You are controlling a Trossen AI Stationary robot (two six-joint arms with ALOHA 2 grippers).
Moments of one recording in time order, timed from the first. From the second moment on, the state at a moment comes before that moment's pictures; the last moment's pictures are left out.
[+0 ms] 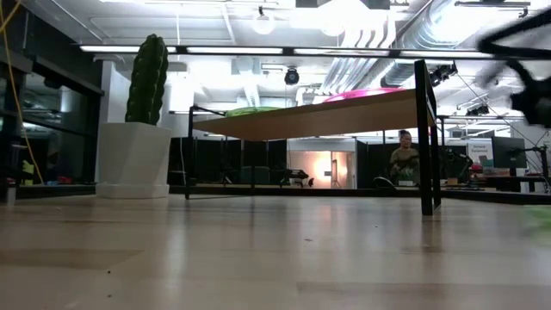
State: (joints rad) left arm -0.07 0.99 0.88 0.36 -0.16 -0.36; right arm 0.73 1.78 0.97 -0.87 0.01 1.99
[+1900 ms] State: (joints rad) left arm -0.07 0.99 0.88 0.36 -0.17 -0.36; right arm 0.91 1.45 0.70 -0.73 0.46 2.25
